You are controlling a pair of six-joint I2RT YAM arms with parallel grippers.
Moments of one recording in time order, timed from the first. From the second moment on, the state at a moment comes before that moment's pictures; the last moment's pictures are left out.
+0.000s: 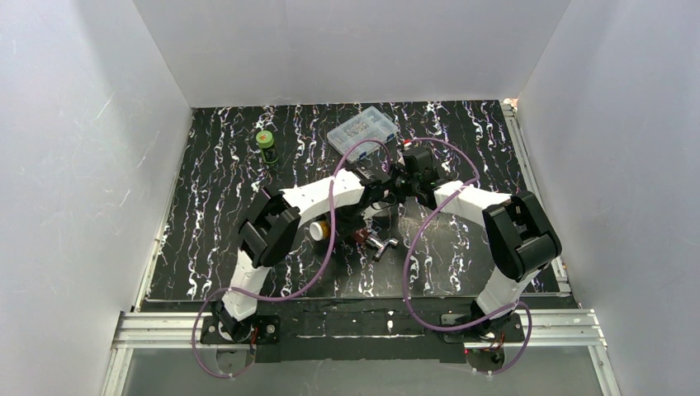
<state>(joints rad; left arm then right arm) -0.88 2.11 1.68 -1.34 -0.32 0.13 0.50 1.71 0.97 0.04 -0.35 0.76</state>
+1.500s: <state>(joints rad) -0.91 2.25 1.84 -1.48 -0.41 0.17 0.49 1.71 0.97 -0.04 -0.30 0.76</state>
